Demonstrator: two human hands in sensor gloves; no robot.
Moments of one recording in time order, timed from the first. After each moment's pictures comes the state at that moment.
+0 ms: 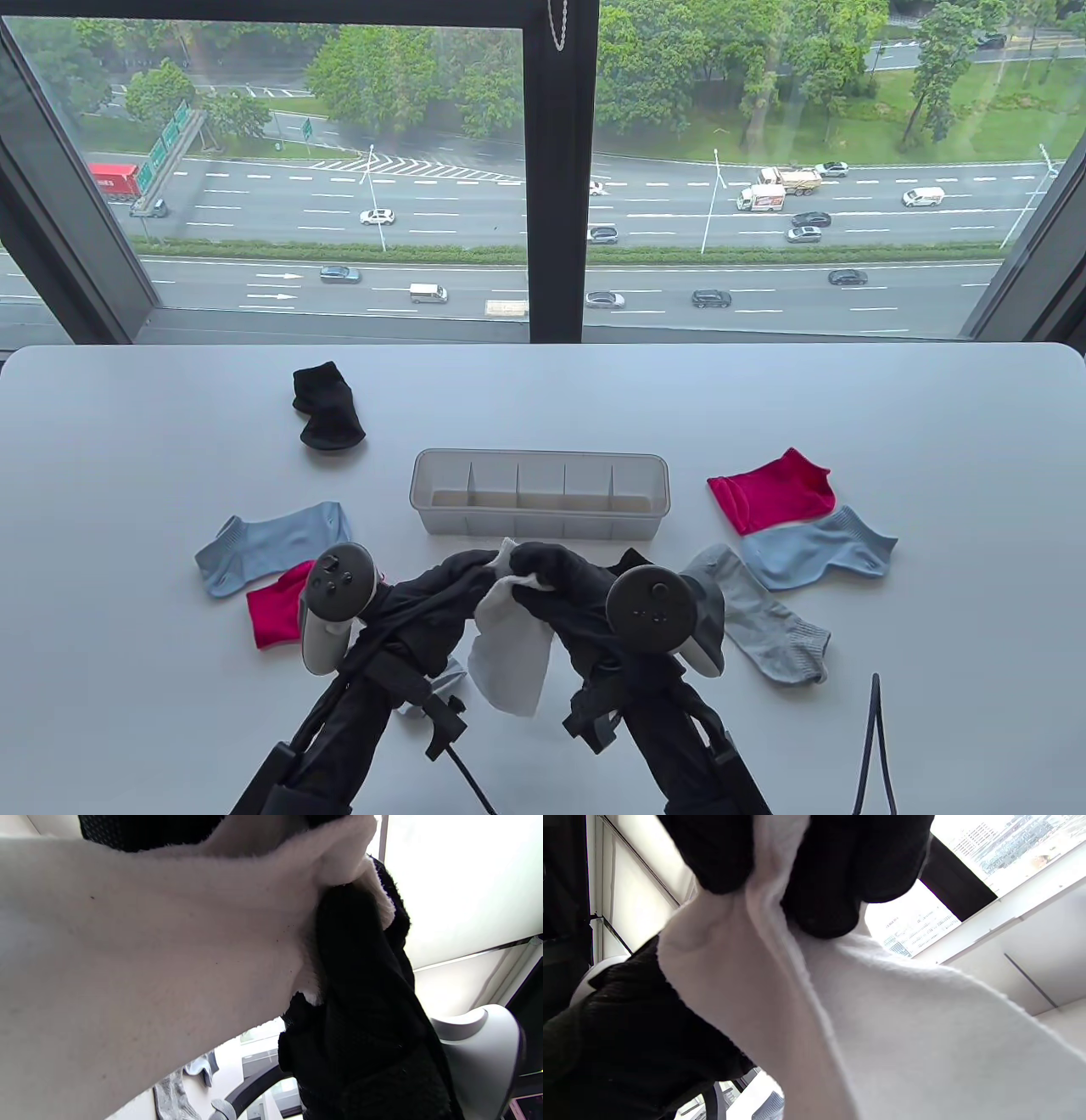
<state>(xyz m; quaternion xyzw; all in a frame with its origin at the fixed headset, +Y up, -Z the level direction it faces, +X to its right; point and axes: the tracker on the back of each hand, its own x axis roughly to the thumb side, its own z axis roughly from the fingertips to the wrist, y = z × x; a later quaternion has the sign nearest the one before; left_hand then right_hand) -0.178 -0.689 -0.308 -0.12 -0.23 0.62 0.74 0.052 -0.654 -0.289 0.24 -0.08 0.88 0.40</state>
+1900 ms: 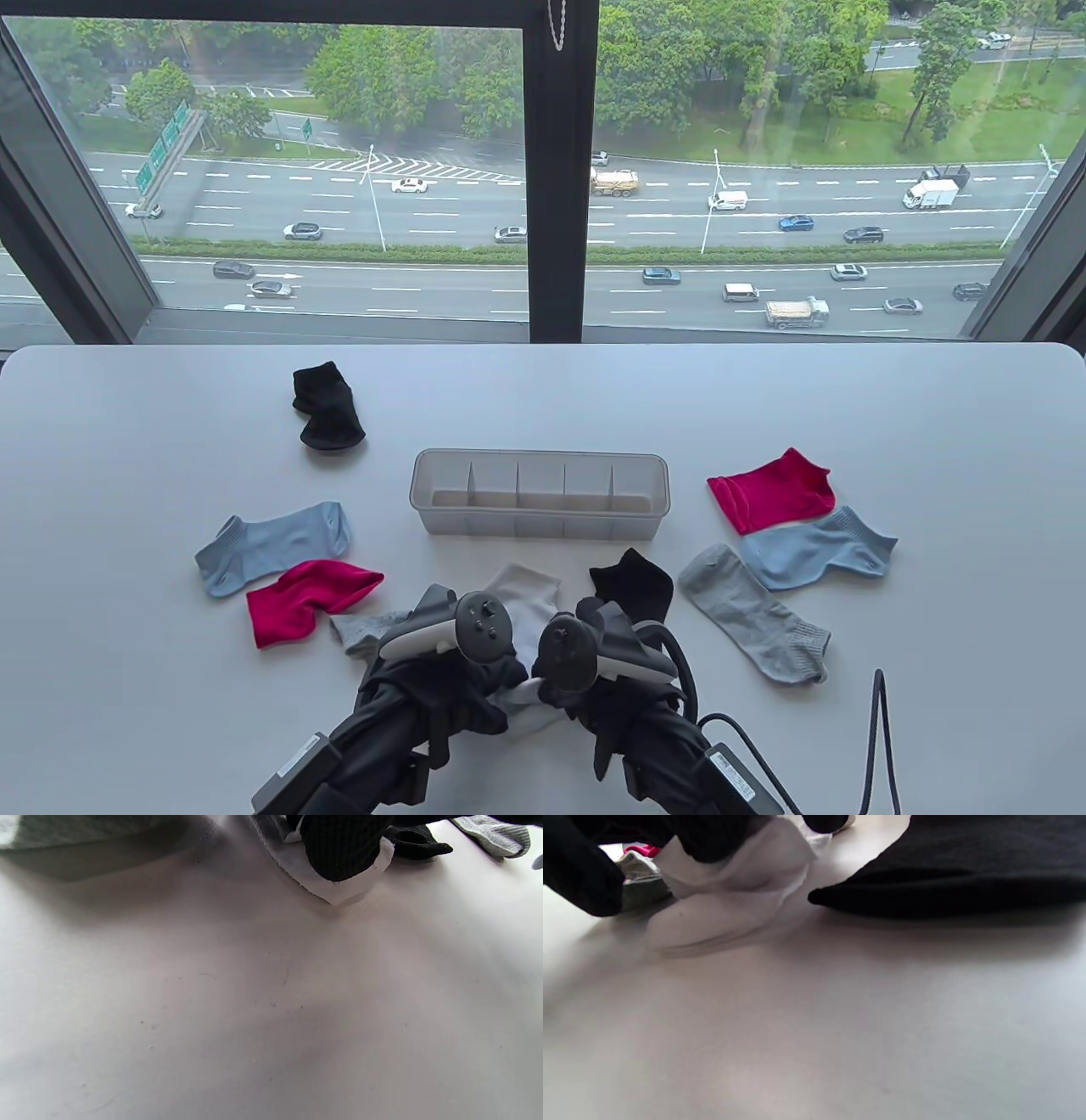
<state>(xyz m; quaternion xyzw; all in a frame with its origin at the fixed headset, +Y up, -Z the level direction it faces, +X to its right) -0.134 -0.761 -0.297 -0.41 -0.23 0.09 0.87 0.036 -0.755 -0.285 0.25 0.23 0.93 0.12</state>
